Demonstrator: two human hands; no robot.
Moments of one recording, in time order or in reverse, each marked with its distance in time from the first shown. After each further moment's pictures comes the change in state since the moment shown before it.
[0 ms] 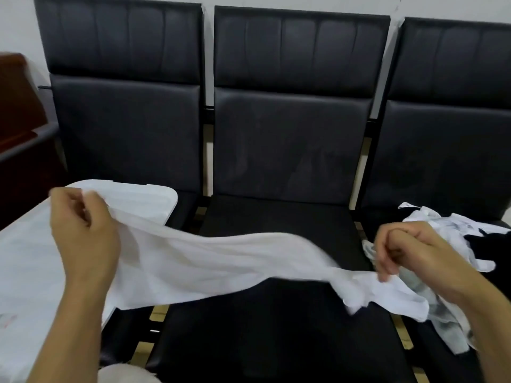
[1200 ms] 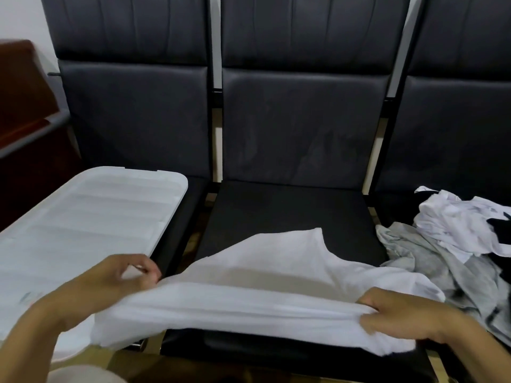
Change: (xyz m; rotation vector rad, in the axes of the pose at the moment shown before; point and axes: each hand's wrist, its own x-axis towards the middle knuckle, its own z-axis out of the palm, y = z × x) left_hand -0.006 -0.066 -0.062 0.371 -1.243 -0.272; right_hand -0.018 0.067 0.049 -0.580 -0.652 0.442
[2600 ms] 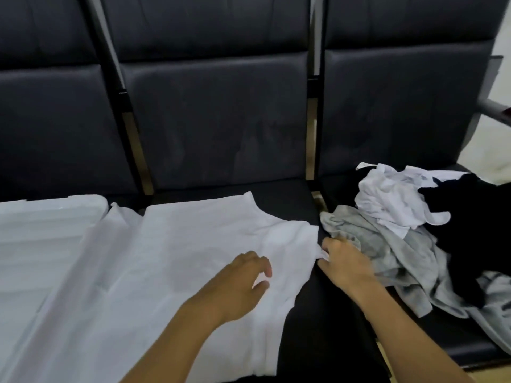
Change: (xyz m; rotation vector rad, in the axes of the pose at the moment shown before) left_hand 0.129 0.158 0.234 0.433 -0.252 0.406; right_hand 0.099 0.106 -0.017 -0.070 0.839 0.266
